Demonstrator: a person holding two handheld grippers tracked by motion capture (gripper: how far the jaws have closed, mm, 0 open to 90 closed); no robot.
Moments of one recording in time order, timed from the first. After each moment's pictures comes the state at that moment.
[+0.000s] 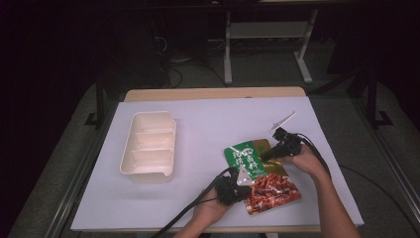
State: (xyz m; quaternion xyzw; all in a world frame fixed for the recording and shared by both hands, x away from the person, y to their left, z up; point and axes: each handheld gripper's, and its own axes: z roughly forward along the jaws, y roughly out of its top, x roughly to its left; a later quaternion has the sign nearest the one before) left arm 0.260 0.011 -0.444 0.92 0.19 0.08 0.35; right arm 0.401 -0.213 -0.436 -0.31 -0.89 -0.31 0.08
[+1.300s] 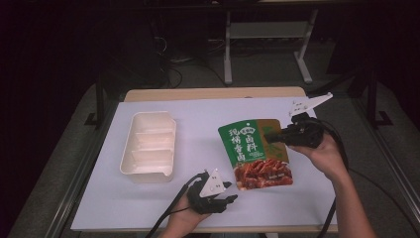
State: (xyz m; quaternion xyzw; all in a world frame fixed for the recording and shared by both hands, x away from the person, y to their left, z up) left arm 0.230 0.080 -0.412 0.88 0.17 0.11 0.43; right arm 0.340 -0.216 -0.306 -0.26 -0.86 -0.44 -0.03
